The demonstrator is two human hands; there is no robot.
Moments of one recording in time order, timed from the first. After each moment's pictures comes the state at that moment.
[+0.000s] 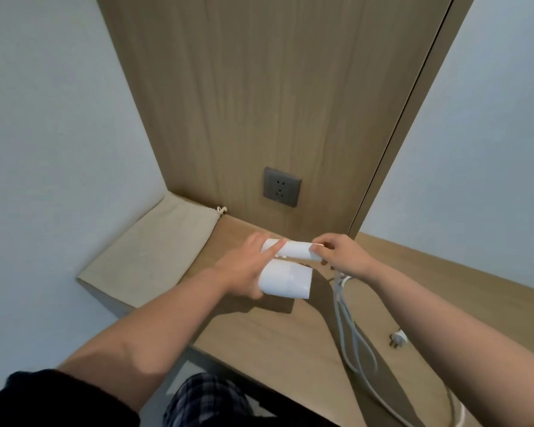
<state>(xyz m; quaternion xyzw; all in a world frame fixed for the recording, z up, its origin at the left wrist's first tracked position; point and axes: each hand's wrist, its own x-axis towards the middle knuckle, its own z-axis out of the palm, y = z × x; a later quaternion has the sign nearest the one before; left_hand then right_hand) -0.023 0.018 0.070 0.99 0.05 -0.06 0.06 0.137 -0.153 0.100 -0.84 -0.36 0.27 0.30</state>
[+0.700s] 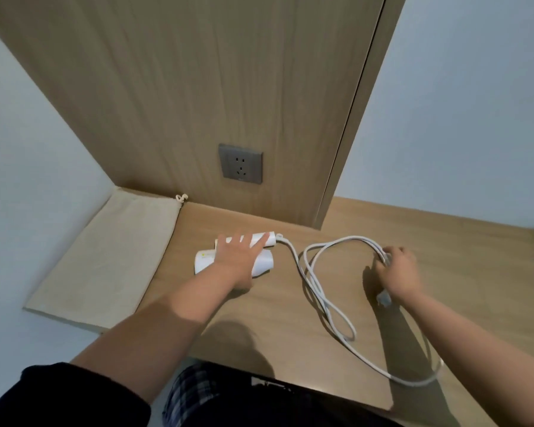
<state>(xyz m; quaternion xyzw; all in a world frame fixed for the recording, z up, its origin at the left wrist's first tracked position) 0.030 0.003 0.018 0.97 0.10 -0.21 -0.06 0.174 -0.289 -0.010 -0.97 -0.05 0.10 0.24</state>
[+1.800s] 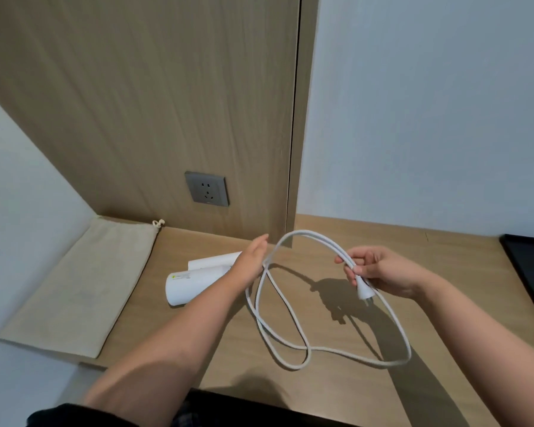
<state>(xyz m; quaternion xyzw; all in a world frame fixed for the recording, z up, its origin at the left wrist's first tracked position) 0.075 -0.074 0.053 0.80 0.24 -0.03 0.55 0.188 -0.326 0.090 -0.65 -0.15 0.49 0.57</state>
